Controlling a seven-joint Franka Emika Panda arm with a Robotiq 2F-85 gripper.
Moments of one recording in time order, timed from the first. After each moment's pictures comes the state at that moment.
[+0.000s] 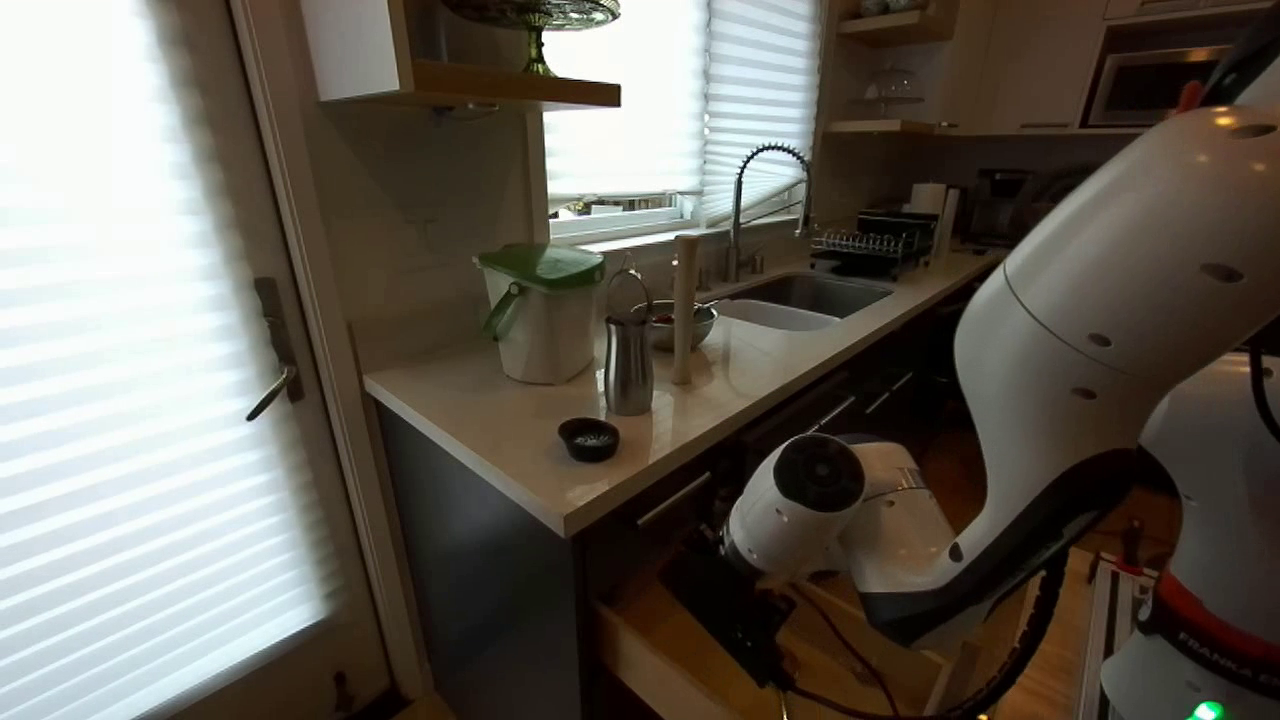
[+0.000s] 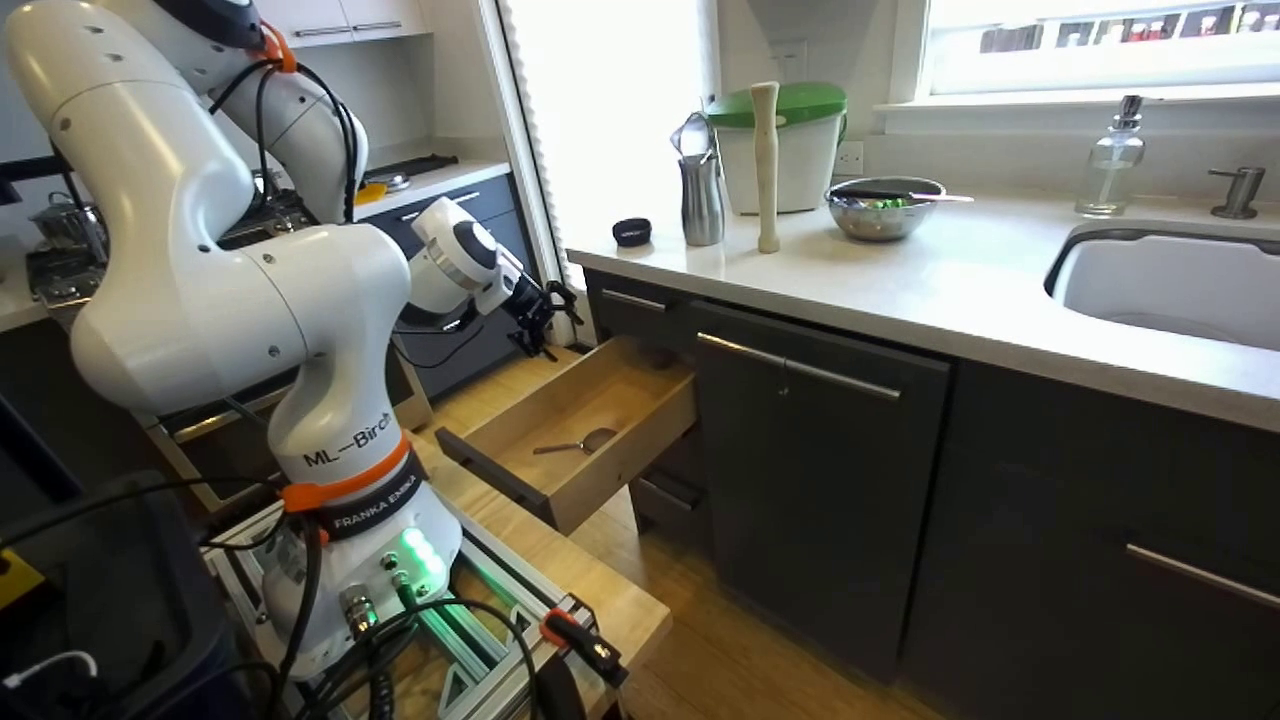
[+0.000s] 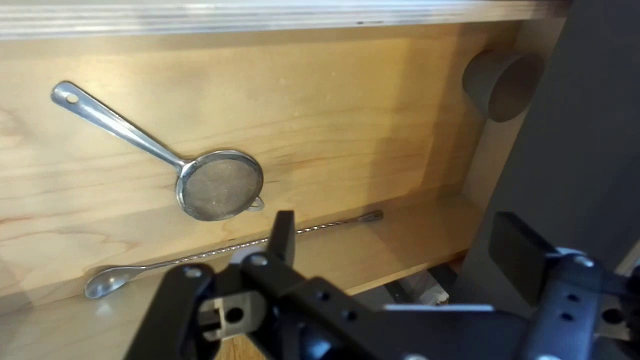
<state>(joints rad) 1.65 0.62 -0.99 -2.58 -0.19 3.09 2.54</state>
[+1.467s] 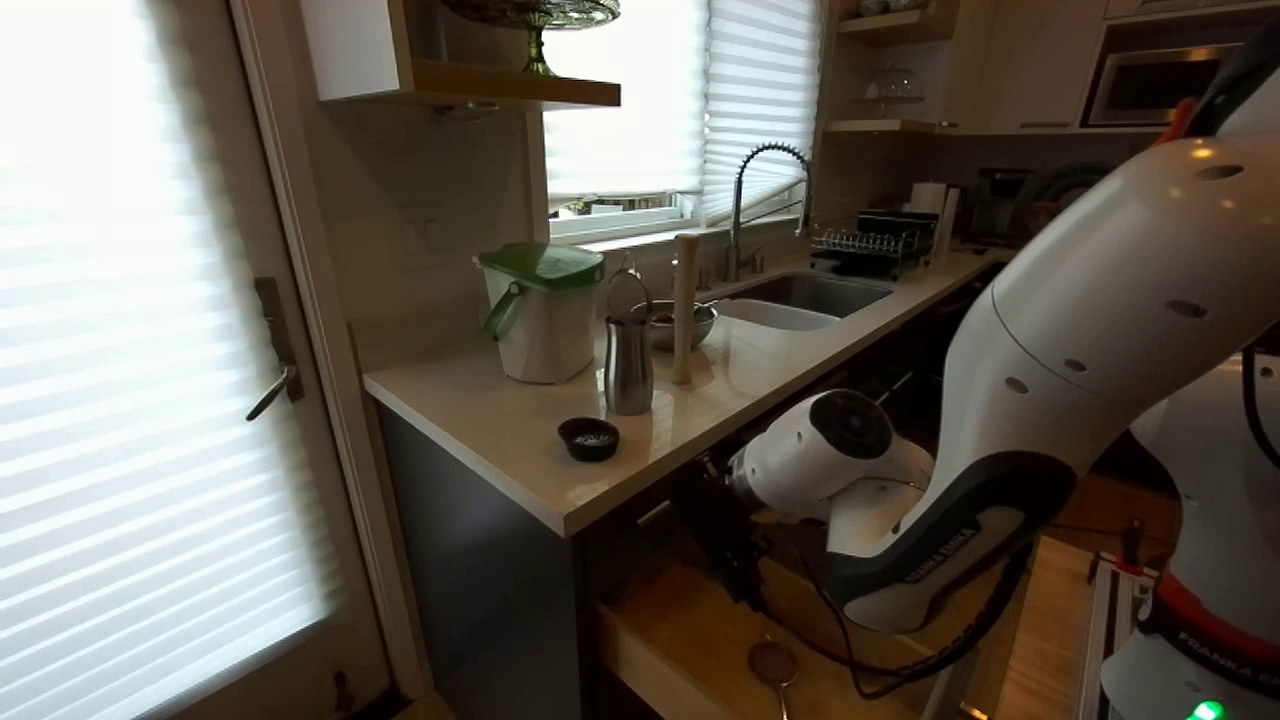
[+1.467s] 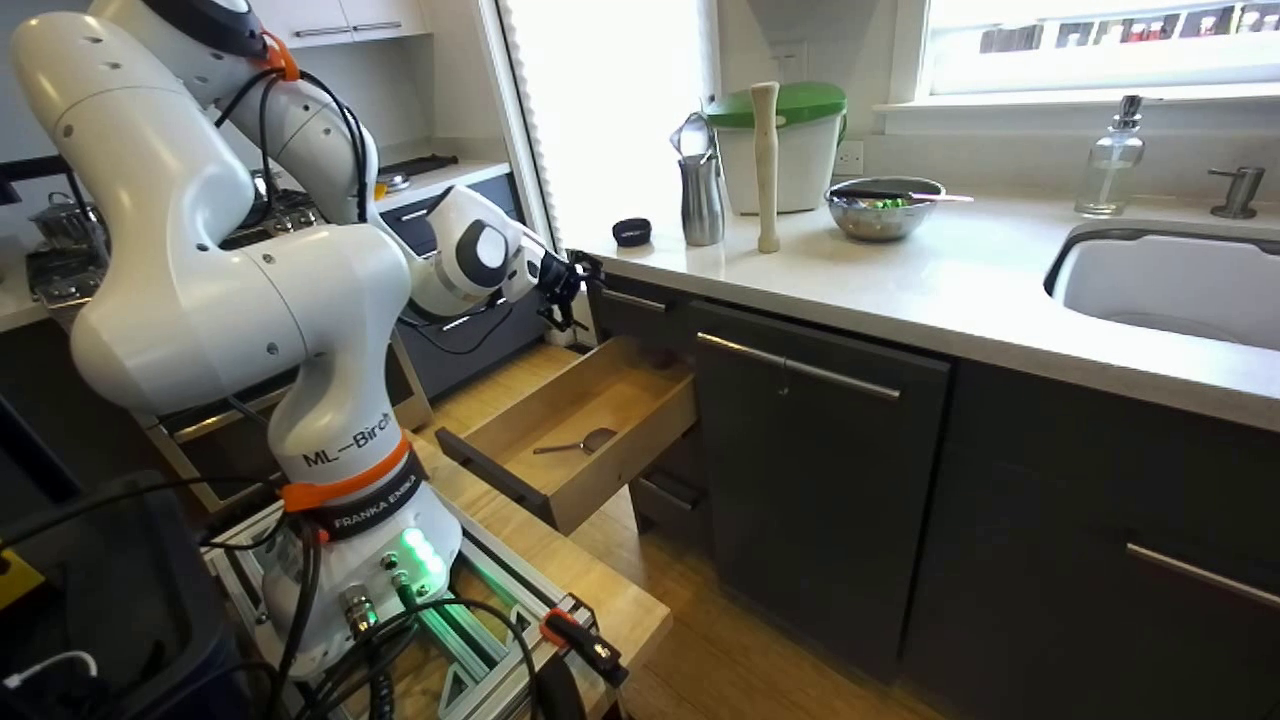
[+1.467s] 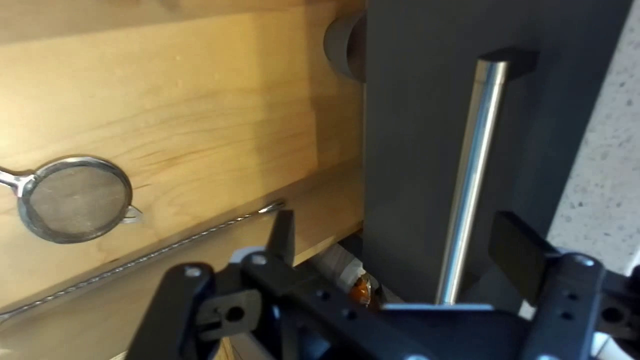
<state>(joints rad) 1.63 0.67 -1.02 -2.62 0.30 3.36 2.21</state>
